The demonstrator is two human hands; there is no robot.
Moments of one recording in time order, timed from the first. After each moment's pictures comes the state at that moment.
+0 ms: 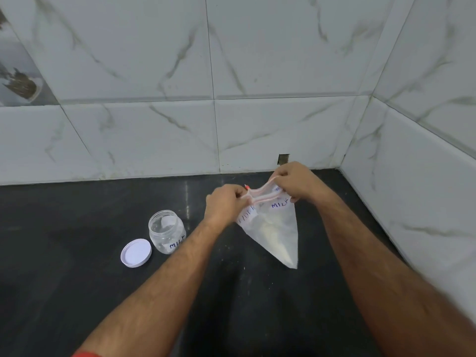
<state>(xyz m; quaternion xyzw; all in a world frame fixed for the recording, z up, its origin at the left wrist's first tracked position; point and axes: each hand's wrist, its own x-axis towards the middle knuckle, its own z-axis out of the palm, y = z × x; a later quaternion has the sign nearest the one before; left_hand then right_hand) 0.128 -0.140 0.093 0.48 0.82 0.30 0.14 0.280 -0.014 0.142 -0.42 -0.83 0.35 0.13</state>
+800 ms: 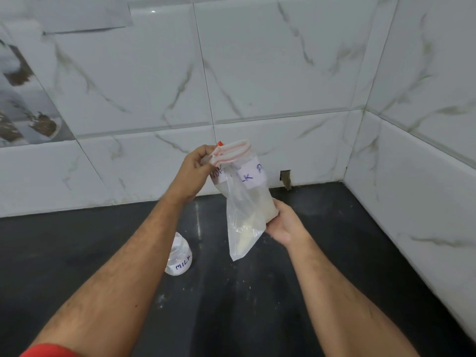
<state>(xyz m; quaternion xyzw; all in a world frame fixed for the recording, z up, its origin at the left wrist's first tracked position) 0.056 -0.132 0.181 0.53 0.55 0.61 0.22 0.257 -0.028 0.055 -0.28 -0.31 0.86 0.29</state>
